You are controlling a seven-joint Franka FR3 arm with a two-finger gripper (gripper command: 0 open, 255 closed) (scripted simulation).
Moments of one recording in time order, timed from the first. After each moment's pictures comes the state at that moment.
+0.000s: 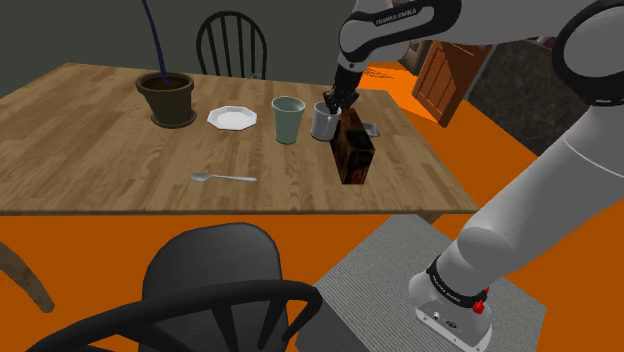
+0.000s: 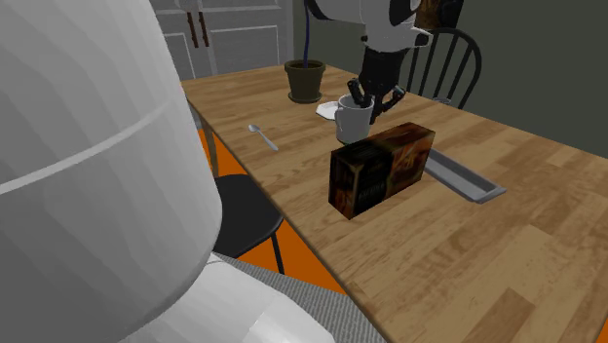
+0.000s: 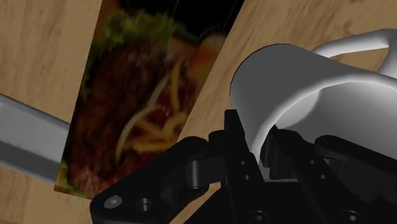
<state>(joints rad) -0.16 -0.06 -0.01 -2.10 0.08 2.12 -0.01</state>
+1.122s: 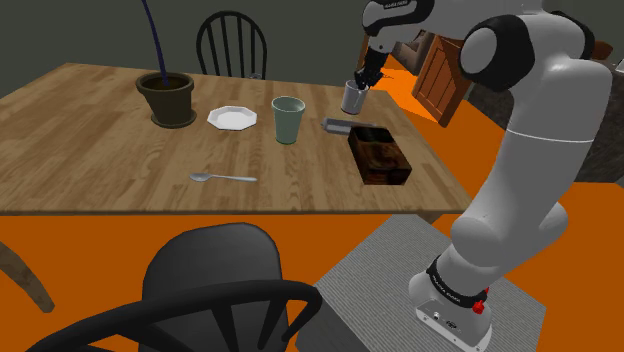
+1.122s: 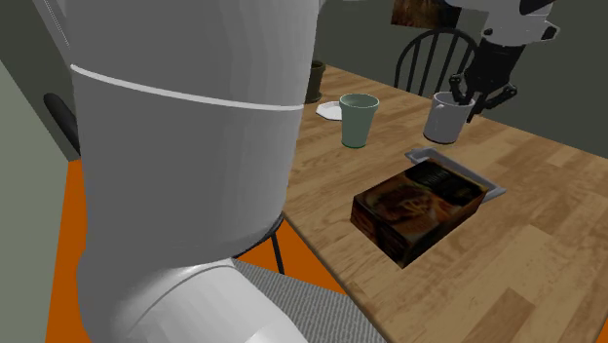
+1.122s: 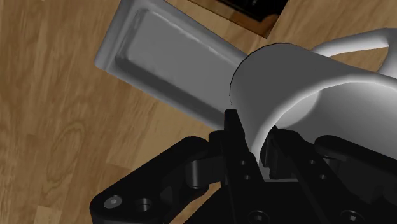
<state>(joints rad) -0.36 0.33 -0.16 -1.54 0.15 1.93 -0.35</state>
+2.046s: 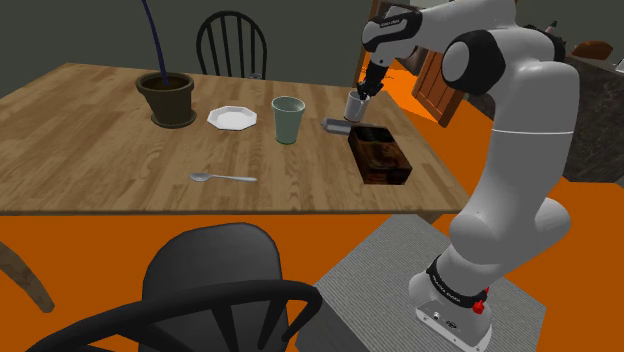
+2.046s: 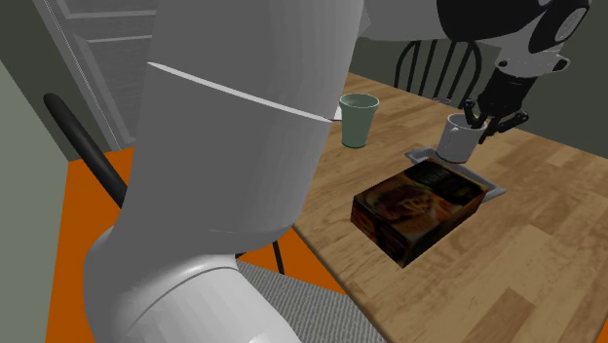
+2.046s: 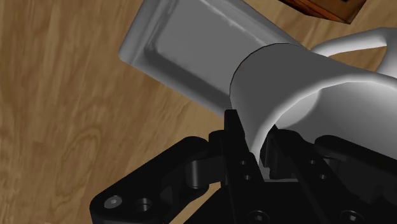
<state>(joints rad) -0.41 0.47 -0.17 -1.47 0.19 1.99 -0.43</state>
